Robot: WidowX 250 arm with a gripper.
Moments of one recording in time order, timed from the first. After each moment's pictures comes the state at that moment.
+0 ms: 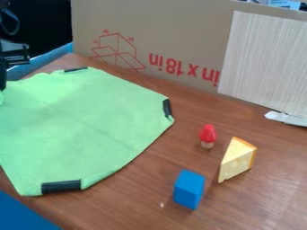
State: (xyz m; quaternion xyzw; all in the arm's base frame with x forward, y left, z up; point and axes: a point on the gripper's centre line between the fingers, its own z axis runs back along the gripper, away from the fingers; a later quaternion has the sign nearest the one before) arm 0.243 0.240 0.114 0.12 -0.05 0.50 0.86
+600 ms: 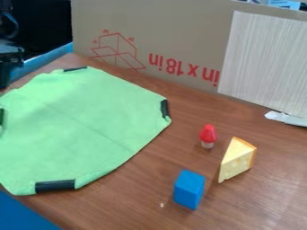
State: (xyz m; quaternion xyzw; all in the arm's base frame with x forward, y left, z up) arm 0.235 0.245 0.114 0.16 -0.02 0.52 0.84
